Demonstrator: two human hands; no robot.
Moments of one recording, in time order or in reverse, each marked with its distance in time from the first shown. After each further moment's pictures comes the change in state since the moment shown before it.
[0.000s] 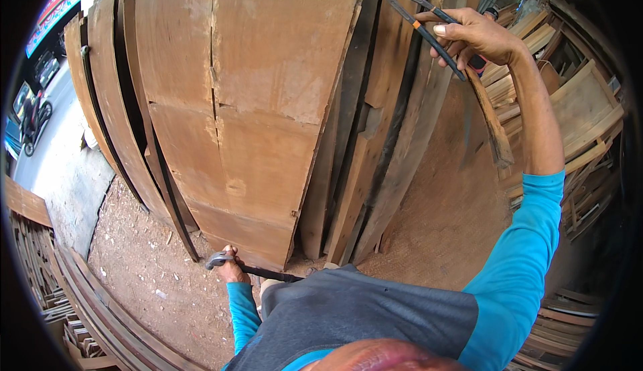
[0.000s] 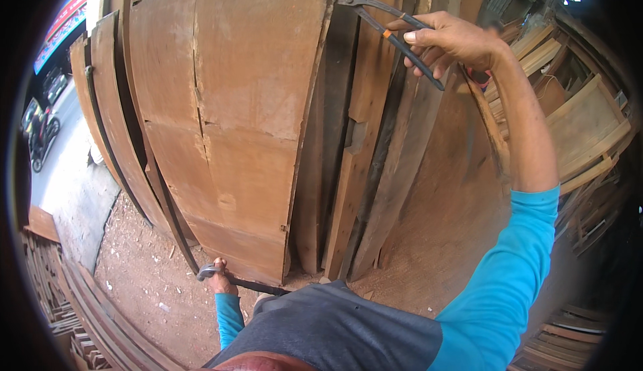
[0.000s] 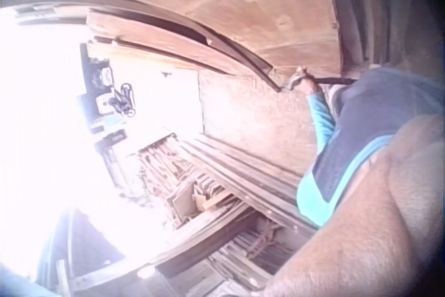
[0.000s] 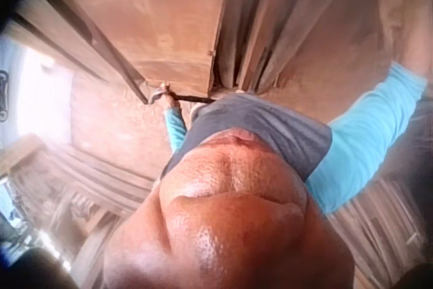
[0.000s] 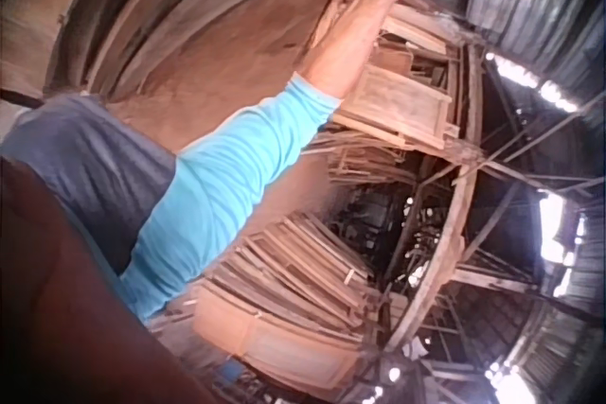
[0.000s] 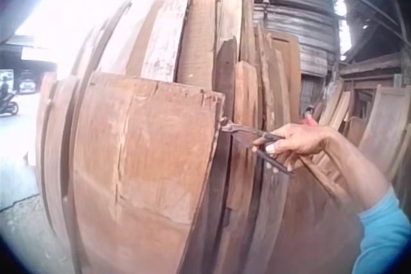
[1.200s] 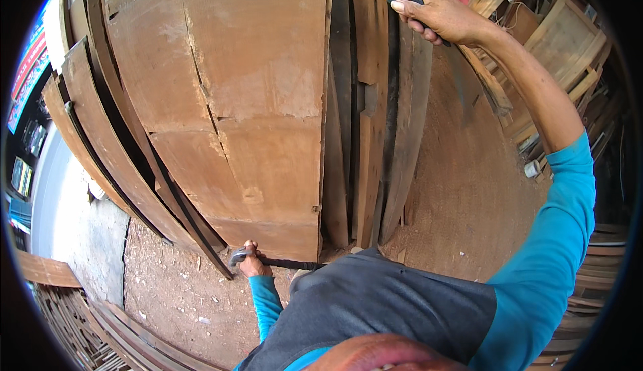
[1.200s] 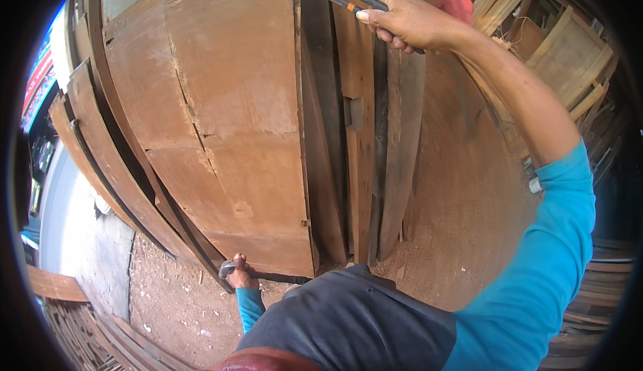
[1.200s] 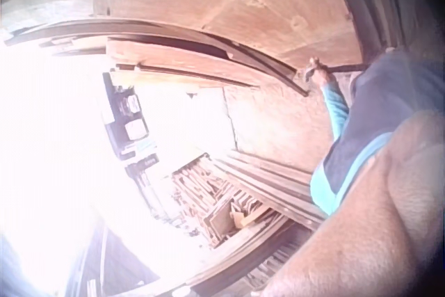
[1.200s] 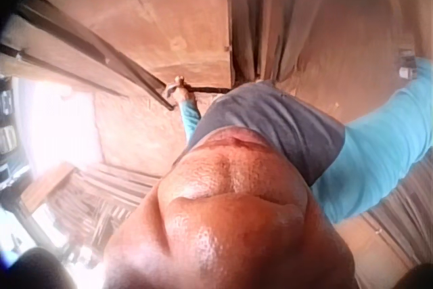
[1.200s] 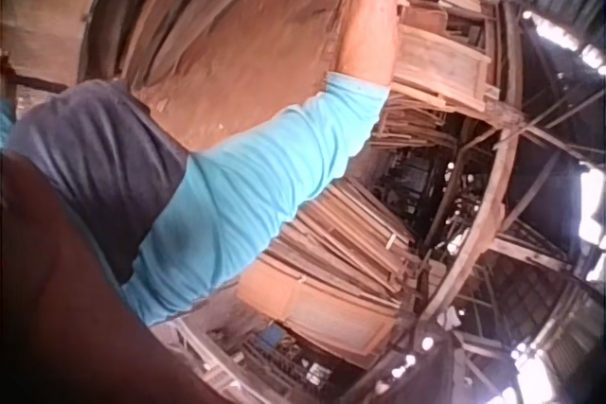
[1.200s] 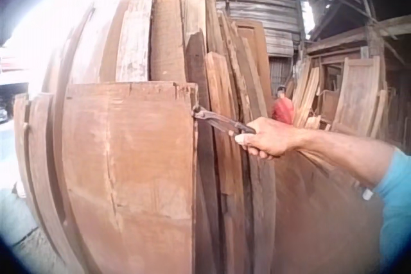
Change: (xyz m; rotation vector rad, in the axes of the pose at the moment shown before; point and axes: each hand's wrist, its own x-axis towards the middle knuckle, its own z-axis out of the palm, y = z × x) left_hand 0.060 0.023 0.008 0.076 -0.208 -0.026; right_hand -0.011 -0.016 0.064 -0.082 0.284 0.044
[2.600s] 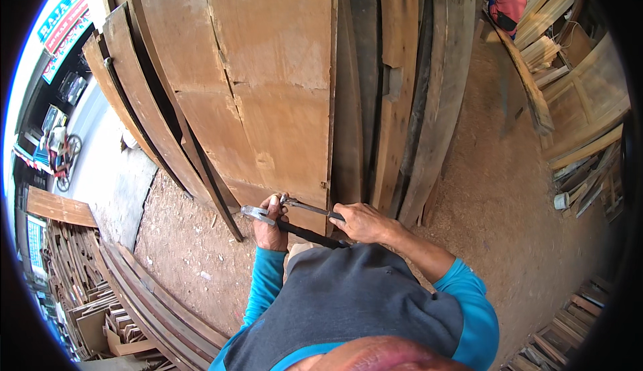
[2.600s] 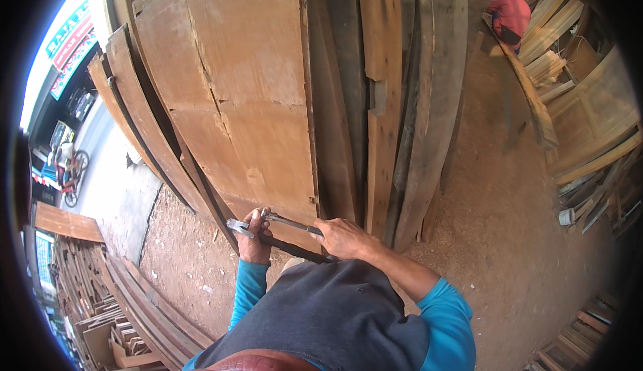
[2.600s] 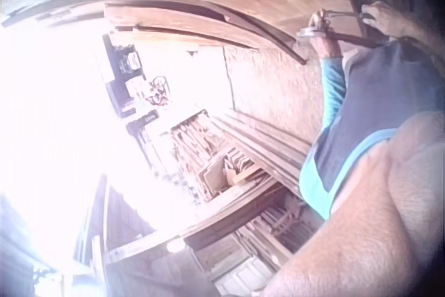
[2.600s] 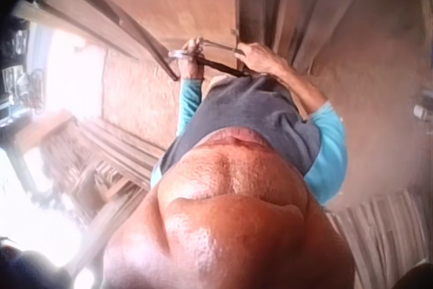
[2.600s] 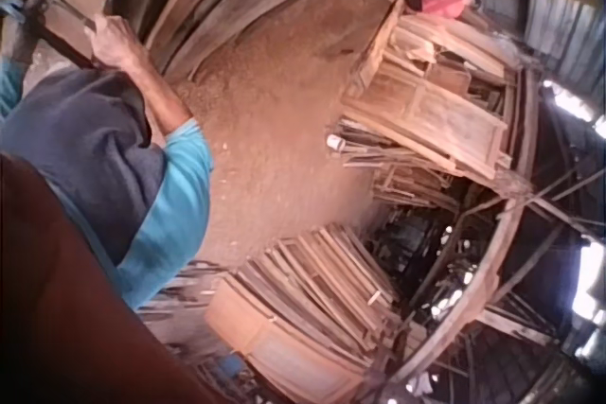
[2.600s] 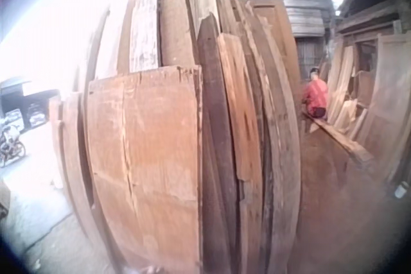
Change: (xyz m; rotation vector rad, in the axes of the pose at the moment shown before) left_hand -0.129 0.060 0.105 -0.004 -0.342 0.029; right_hand -0.210 0.052 0.315 0.322 -0.602 -0.117
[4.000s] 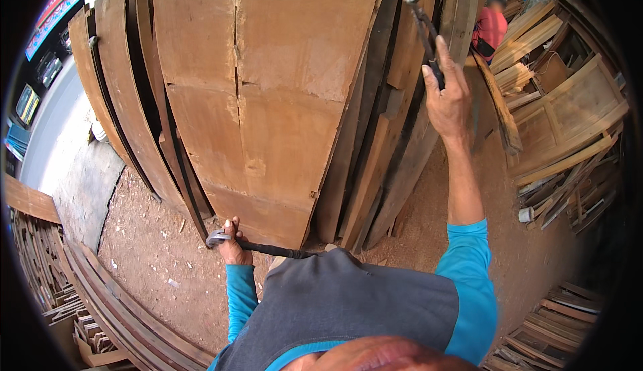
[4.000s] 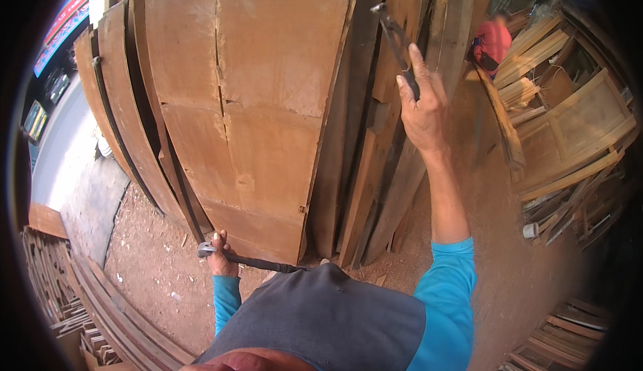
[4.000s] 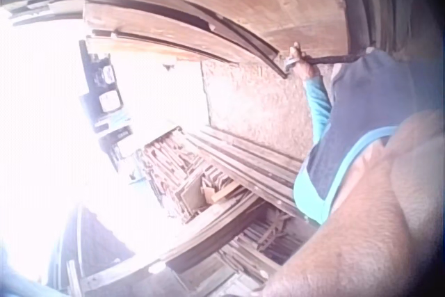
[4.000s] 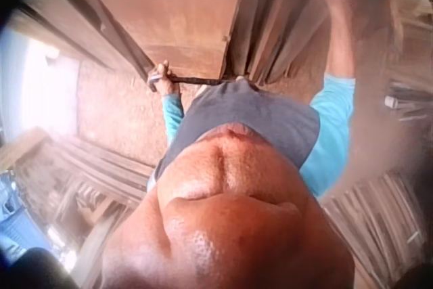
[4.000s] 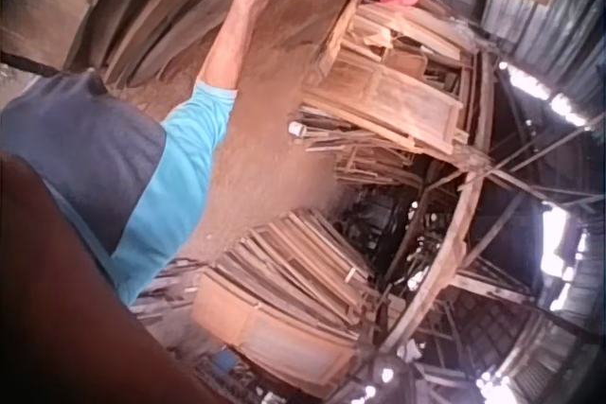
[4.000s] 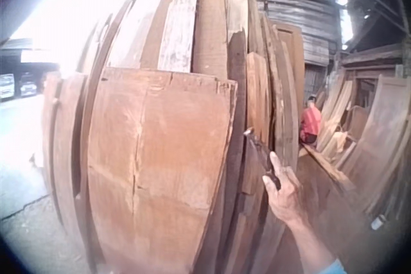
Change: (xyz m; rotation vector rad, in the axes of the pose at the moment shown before) left_hand 0.034 -0.014 -0.122 -0.248 0.347 0.010; right_hand 0.037 -0.053 -0.240 -0.726 1.278 -0.317
